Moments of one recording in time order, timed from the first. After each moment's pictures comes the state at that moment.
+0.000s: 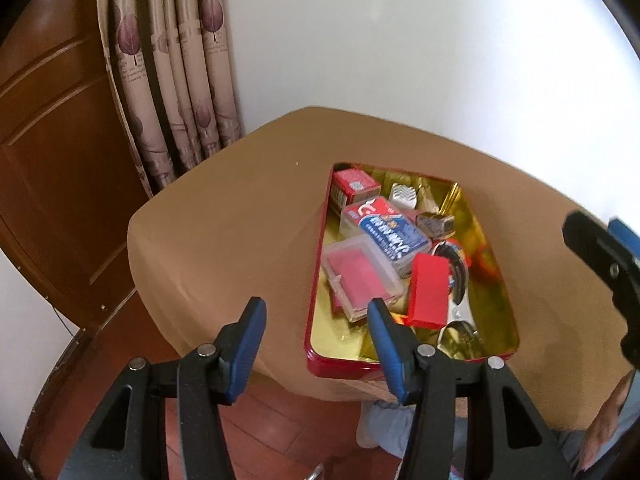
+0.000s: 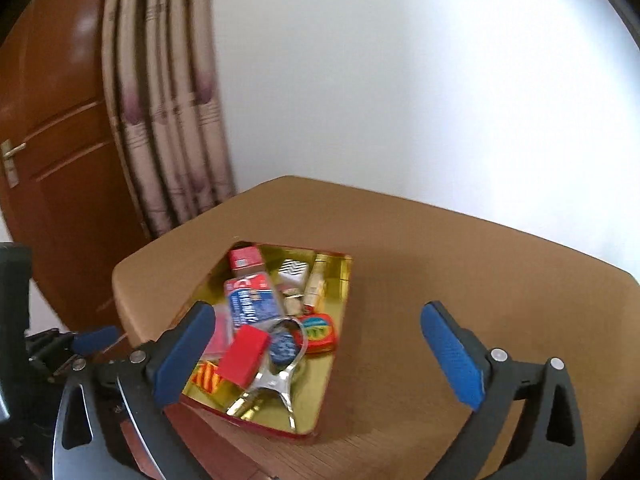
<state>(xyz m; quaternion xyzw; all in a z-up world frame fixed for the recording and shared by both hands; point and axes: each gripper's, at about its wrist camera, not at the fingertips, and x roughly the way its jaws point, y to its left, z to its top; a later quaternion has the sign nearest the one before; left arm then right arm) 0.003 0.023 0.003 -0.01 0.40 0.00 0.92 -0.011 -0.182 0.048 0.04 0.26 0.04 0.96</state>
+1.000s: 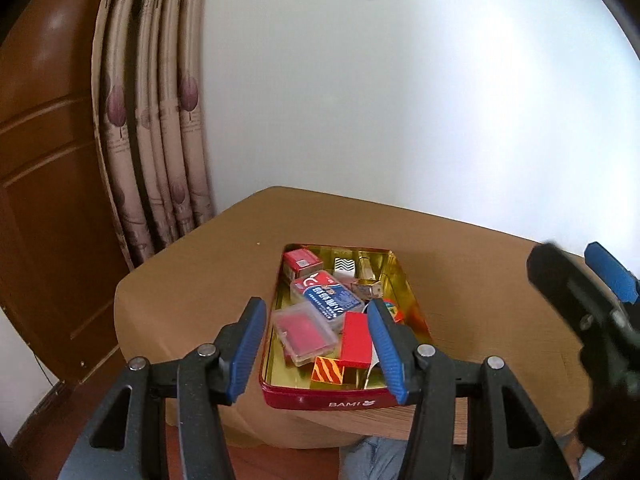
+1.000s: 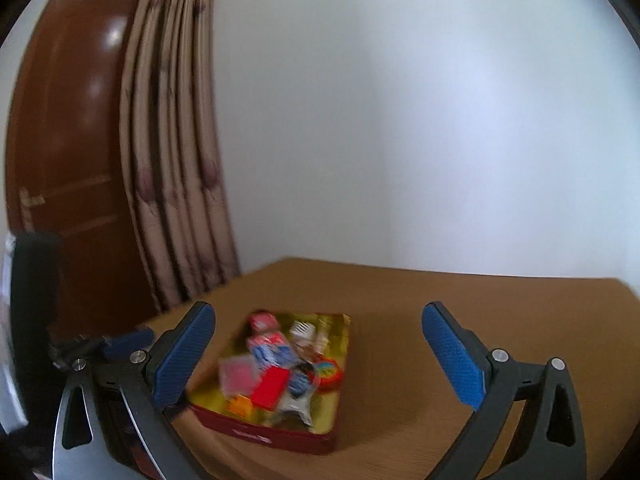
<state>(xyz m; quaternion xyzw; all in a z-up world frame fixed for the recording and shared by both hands) -0.046 -0.008 0.053 0.00 0.27 -0.05 0.96 -0.084 -0.184 0.075 0.04 0.13 0.02 0.99</state>
